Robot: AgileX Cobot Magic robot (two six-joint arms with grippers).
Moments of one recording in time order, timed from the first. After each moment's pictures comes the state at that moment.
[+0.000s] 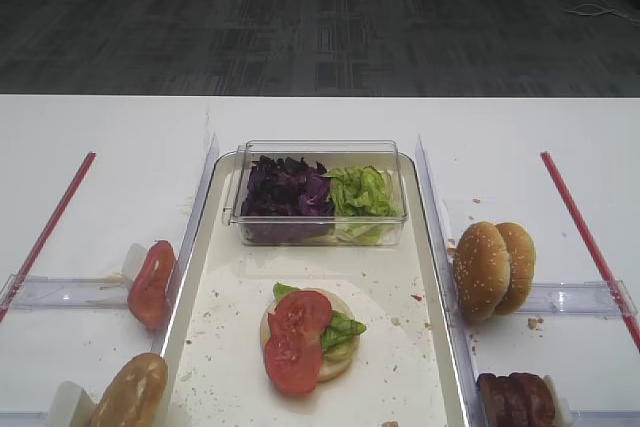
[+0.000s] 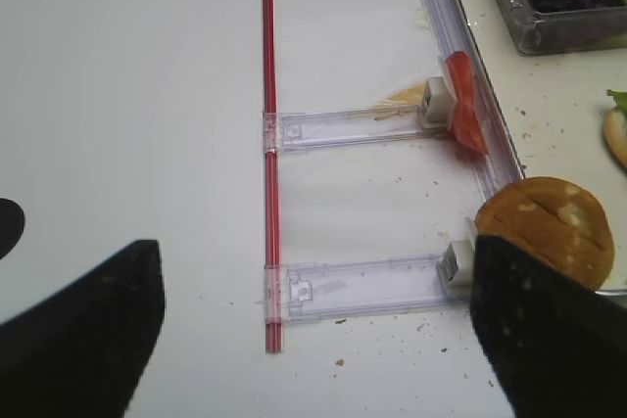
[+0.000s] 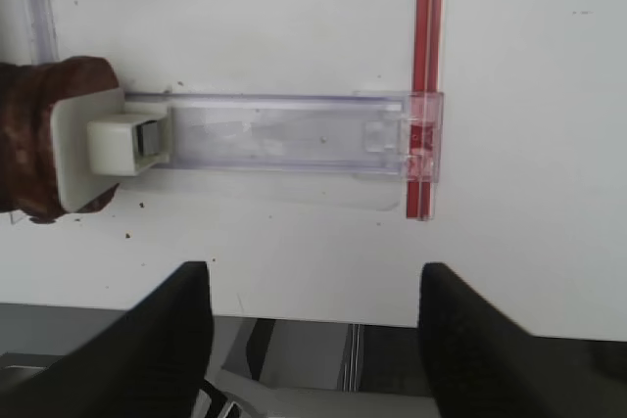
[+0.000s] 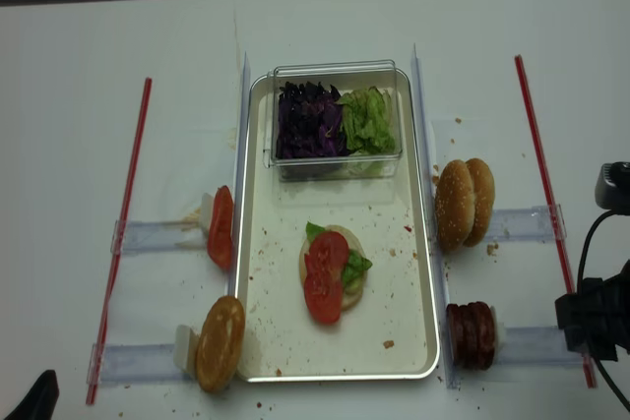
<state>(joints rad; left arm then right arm) -0.01 -0.02 -0.49 0.02 1.18 -0.02 0.03 0.99 -0.50 0.15 1.03 -0.03</state>
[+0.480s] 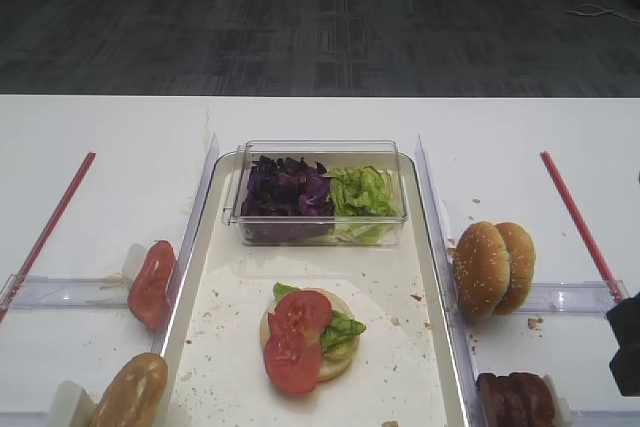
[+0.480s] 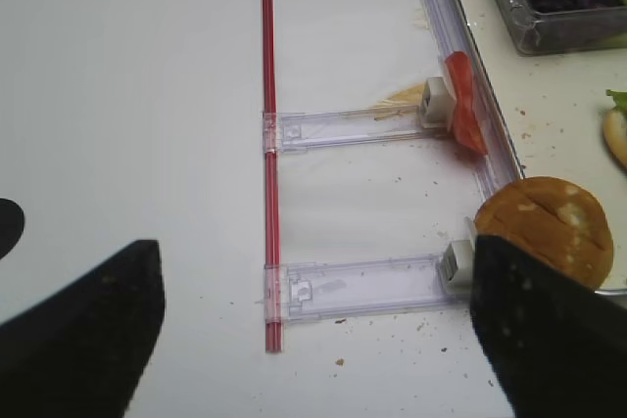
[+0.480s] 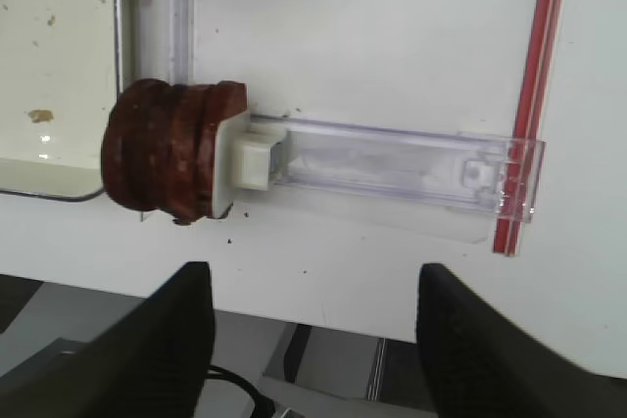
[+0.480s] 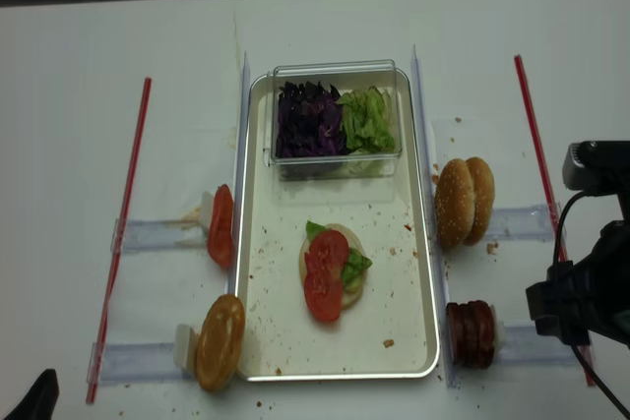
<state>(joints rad) -0.01 -0.02 -0.49 0.02 1.18 -0.02 0.22 1.00 -0.58 0.19 1.04 0.06</state>
